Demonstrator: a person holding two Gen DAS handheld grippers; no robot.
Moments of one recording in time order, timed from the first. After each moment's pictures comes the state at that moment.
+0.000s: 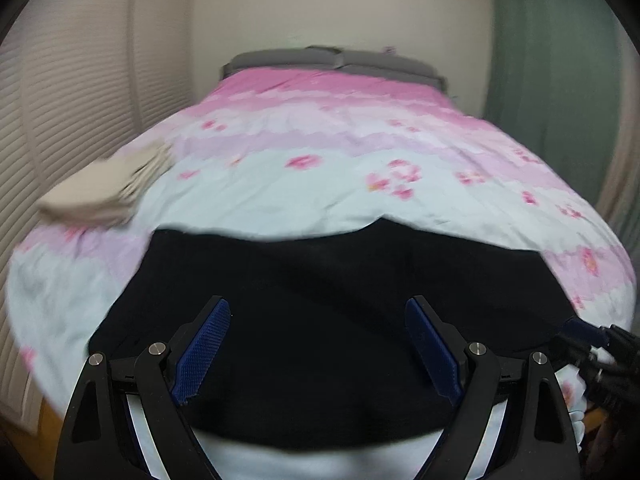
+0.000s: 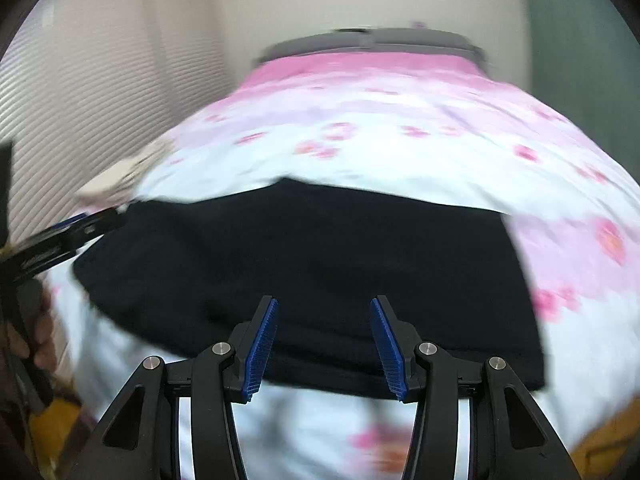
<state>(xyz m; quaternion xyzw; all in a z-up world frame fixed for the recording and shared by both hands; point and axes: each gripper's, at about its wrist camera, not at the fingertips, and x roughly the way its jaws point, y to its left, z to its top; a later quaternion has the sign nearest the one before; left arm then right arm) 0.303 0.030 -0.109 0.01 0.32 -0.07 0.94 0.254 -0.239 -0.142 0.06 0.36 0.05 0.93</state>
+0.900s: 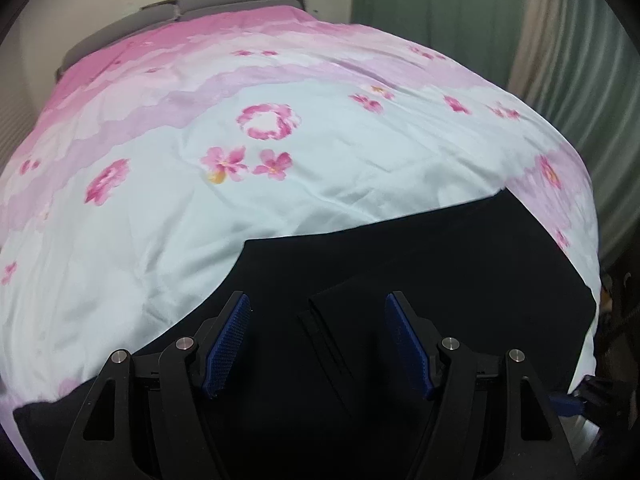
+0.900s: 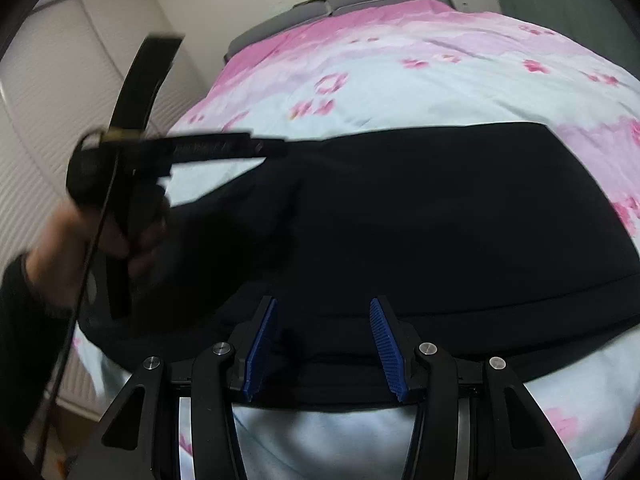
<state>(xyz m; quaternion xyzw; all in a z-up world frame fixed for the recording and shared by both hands) 0.475 -0.073 -0.162 0.13 0.43 -0.30 0.84 0.288 -0.189 -0.196 0.17 0.41 0.07 0.90</state>
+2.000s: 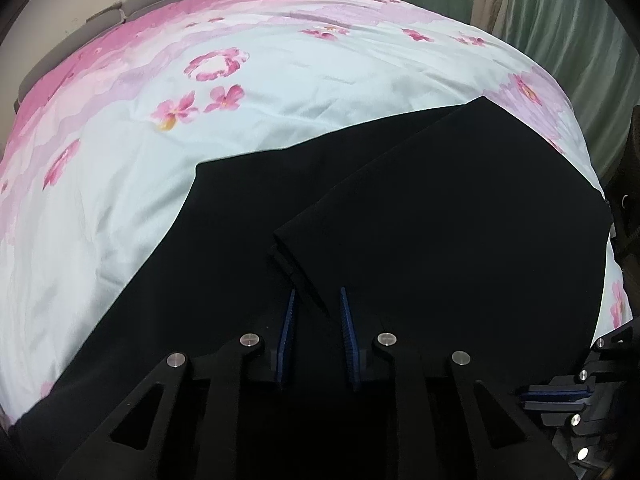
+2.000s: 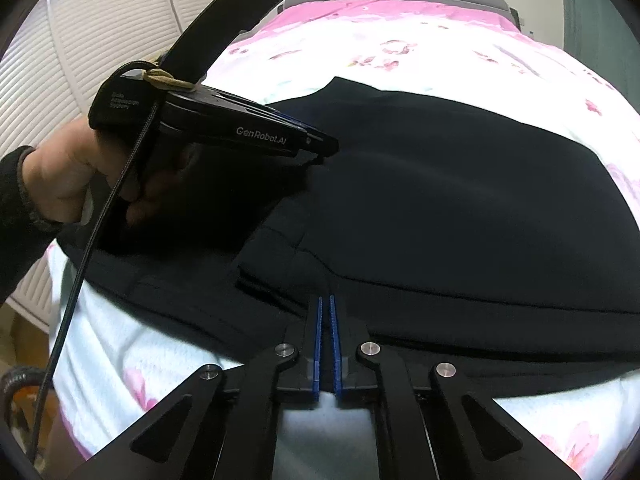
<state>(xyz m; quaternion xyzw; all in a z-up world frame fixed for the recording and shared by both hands) 0.452 -0.071 -0.214 0.21 0.45 -0.34 0.80 0.296 -0.159 -0.227 0.05 0.44 0.13 0.89</state>
